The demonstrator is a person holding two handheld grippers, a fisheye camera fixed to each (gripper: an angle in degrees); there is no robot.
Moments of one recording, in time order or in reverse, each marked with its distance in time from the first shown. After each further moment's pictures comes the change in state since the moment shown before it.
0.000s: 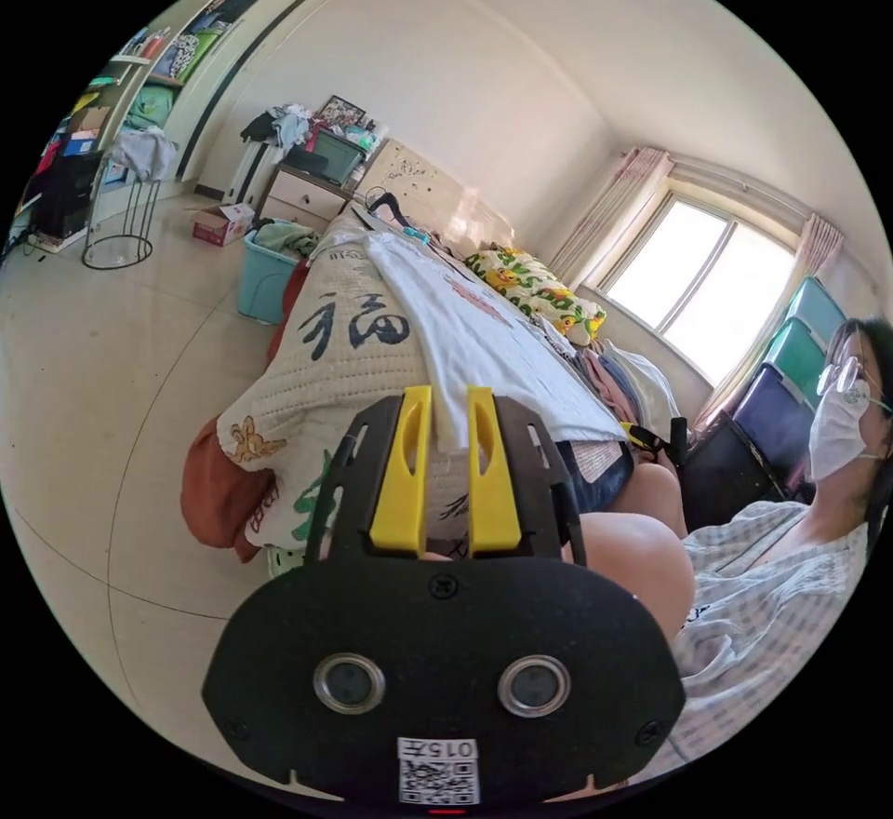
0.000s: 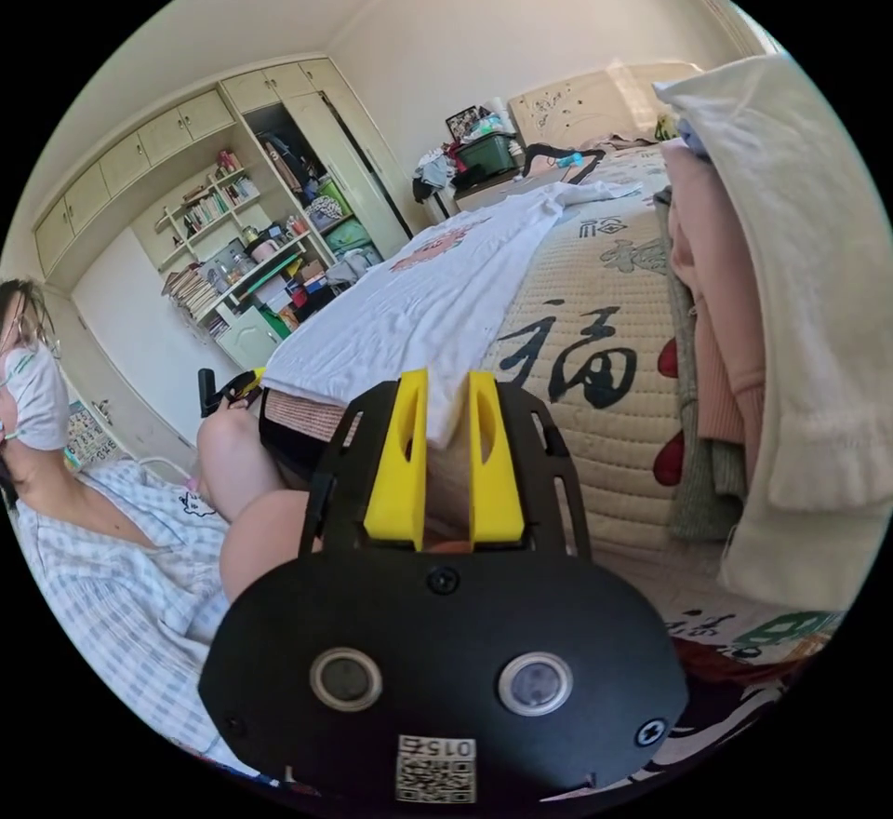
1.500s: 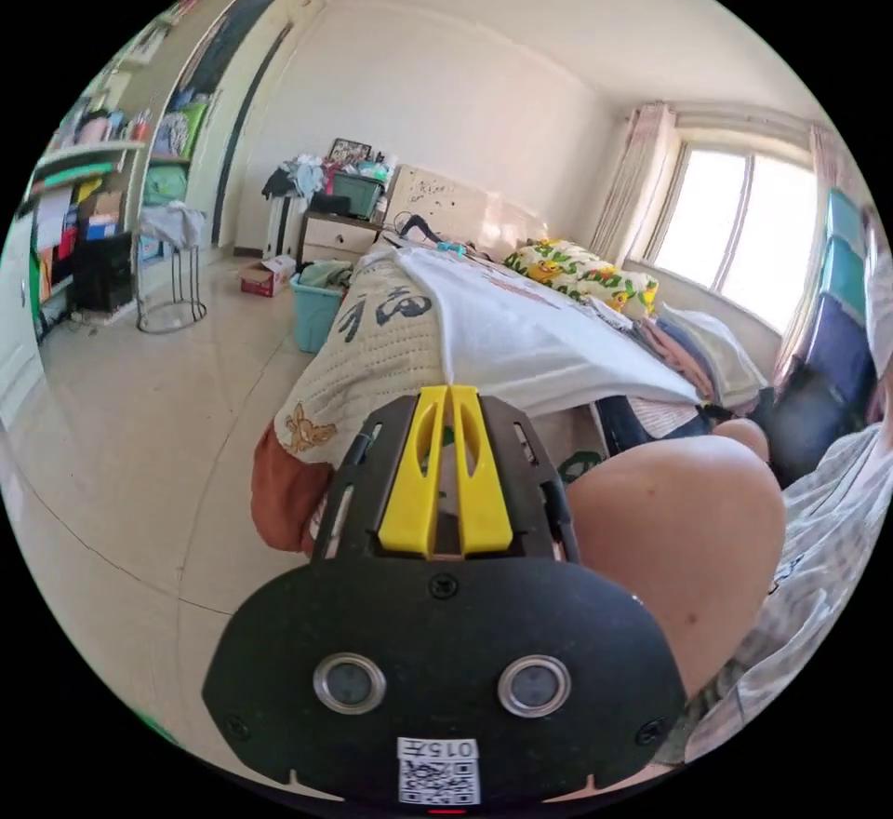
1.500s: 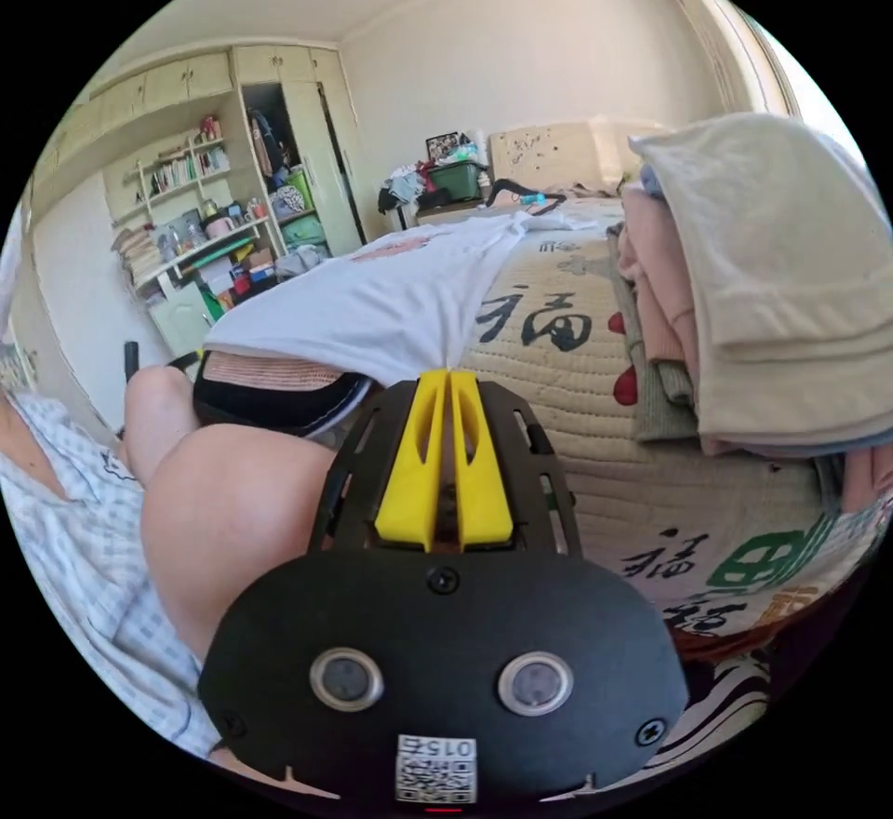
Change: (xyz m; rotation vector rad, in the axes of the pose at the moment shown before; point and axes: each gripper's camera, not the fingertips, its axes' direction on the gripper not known) left arm 0.143 -0.048 -0.072 0.075 -0.416 0.245; right arm -0.052 0.112 0.039 0.099 0.362 -0.147
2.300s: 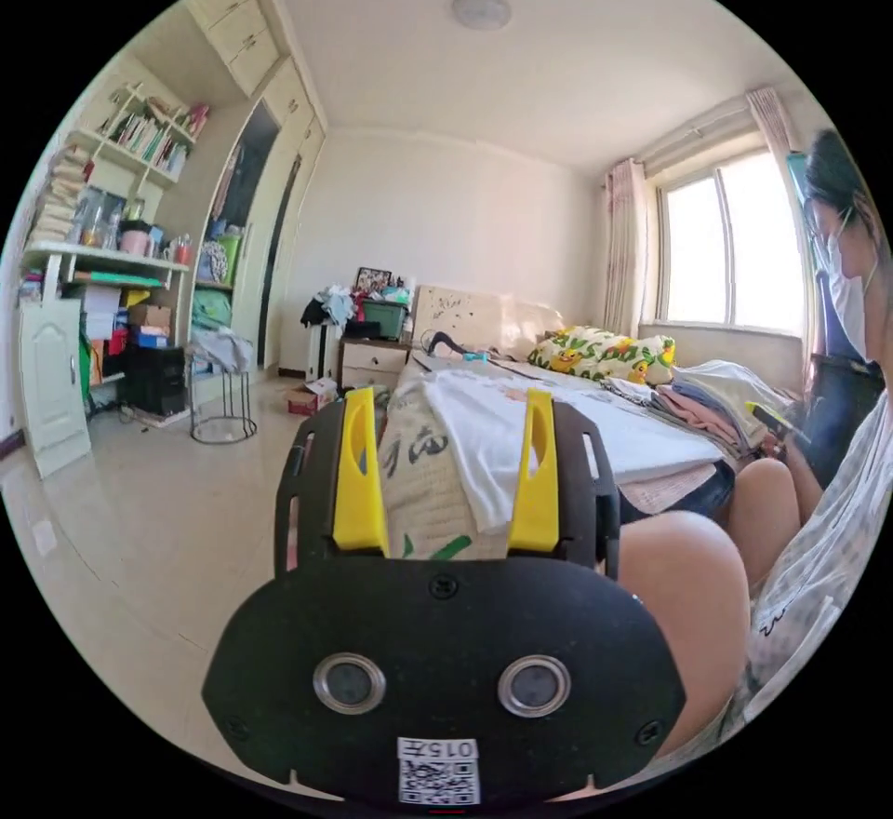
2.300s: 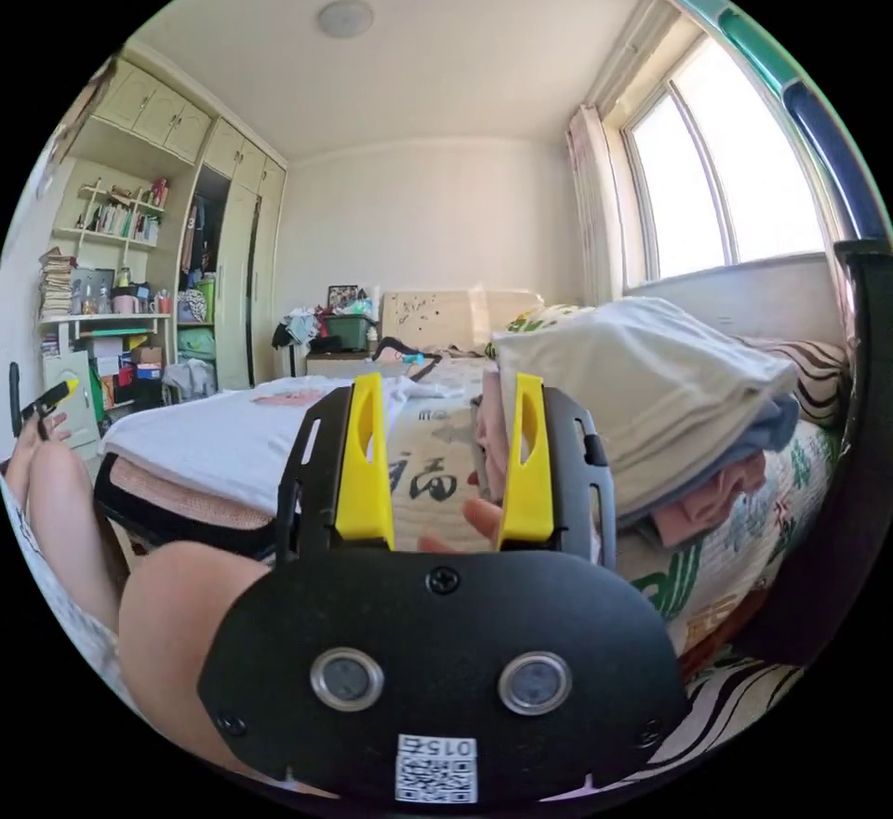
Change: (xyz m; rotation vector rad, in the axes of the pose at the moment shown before) left arm 0.013 -0.118 -0.044 0.398 -0.069 0.083; right arm -0.062 -0.071 -0.120 0.527 0.340 0.043
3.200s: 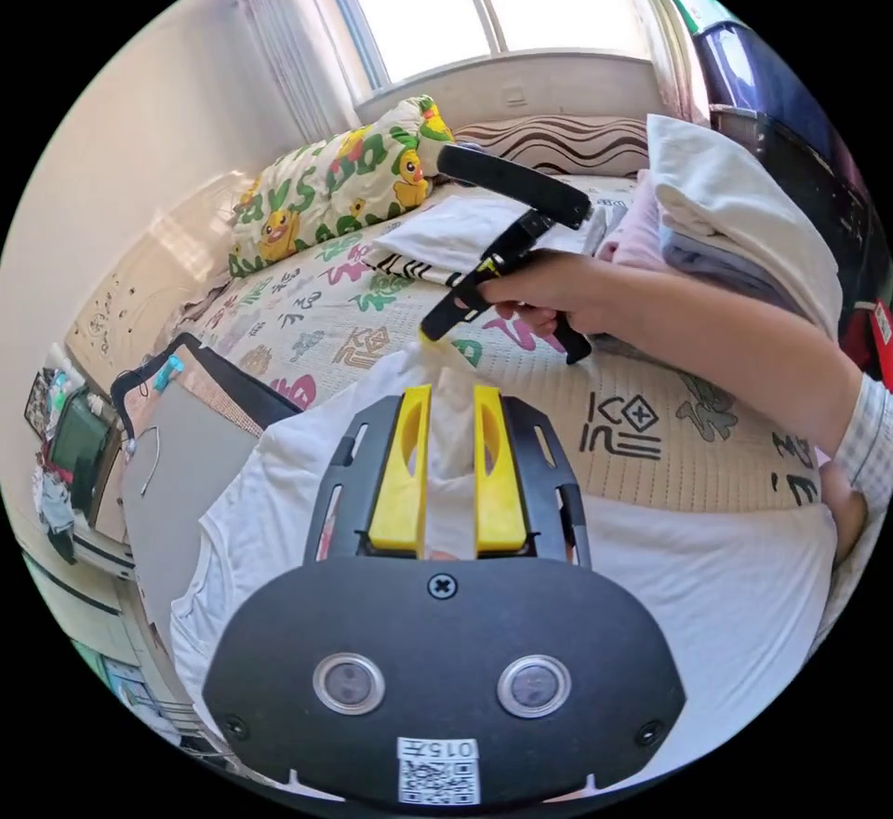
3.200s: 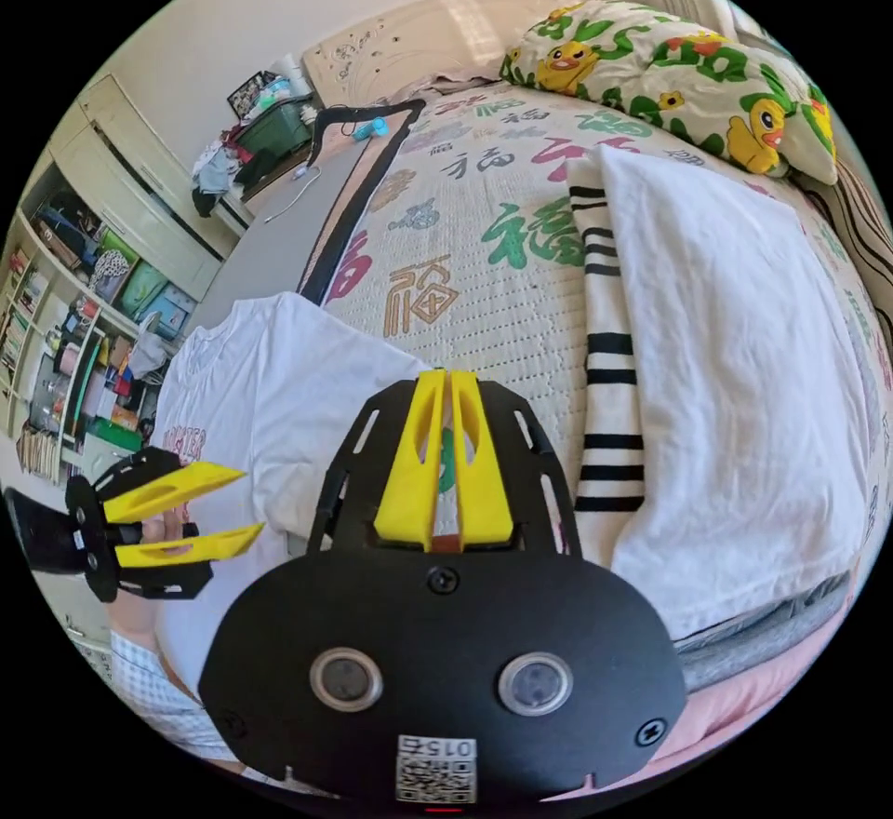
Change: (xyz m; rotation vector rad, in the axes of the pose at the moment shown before) left arm 0.449 -0.109 0.806 -0.610 0.658 0.649; right arm 0.101 -0.216 0.583 -0.928 -0.114 0.291
